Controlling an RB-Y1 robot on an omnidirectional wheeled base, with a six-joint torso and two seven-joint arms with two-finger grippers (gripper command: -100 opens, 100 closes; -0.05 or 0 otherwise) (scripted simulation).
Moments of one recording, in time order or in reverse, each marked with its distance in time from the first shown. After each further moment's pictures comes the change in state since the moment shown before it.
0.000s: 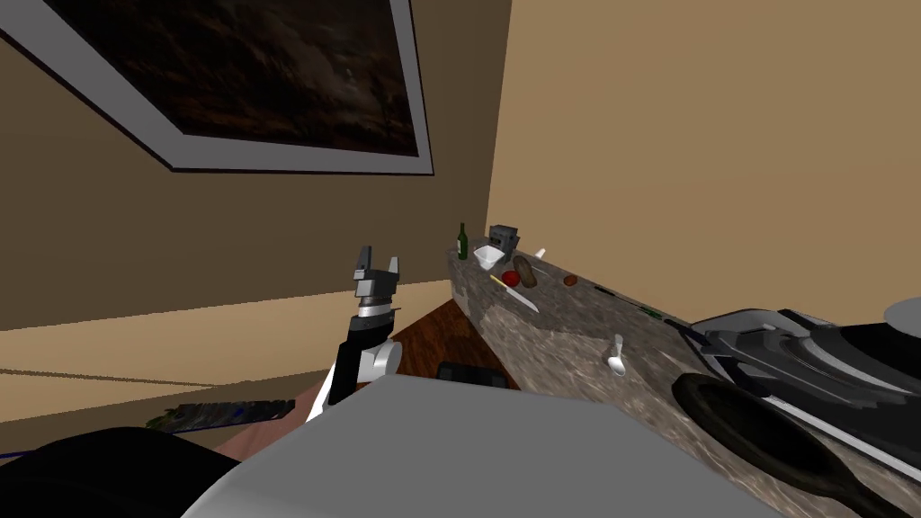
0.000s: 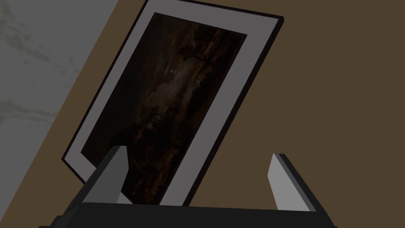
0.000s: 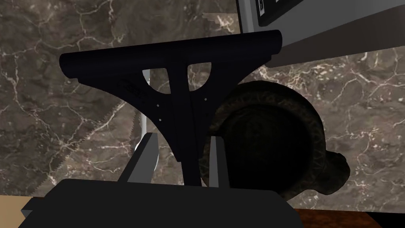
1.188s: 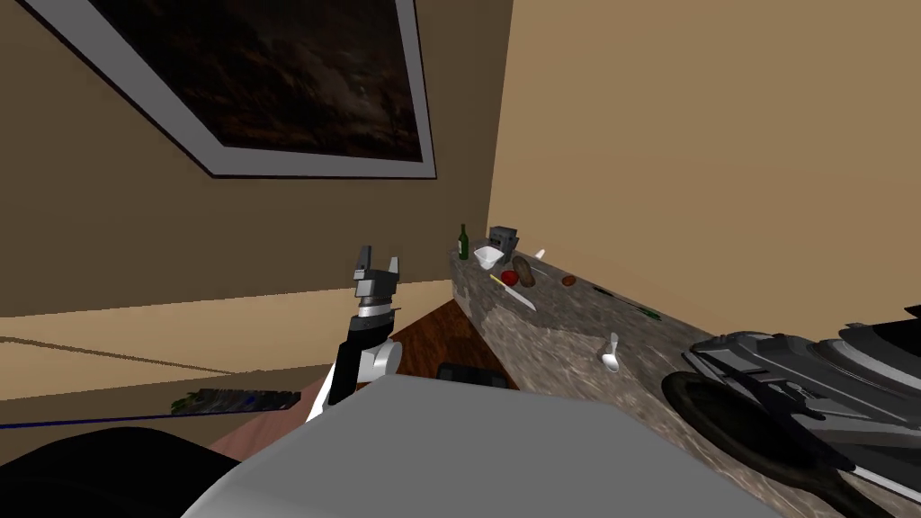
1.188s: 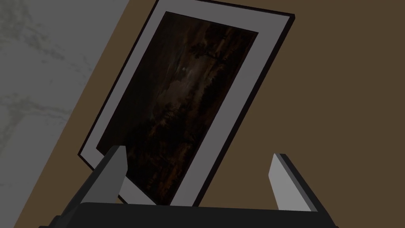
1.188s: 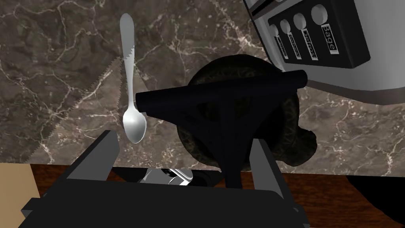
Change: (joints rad) left arm 0.000 0.000 0.000 0.000 0.000 0.000 0.000; right arm 0.043 -0.089 0.021 -0.008 -0.104 0.126 -0.080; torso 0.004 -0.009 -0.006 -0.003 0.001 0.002
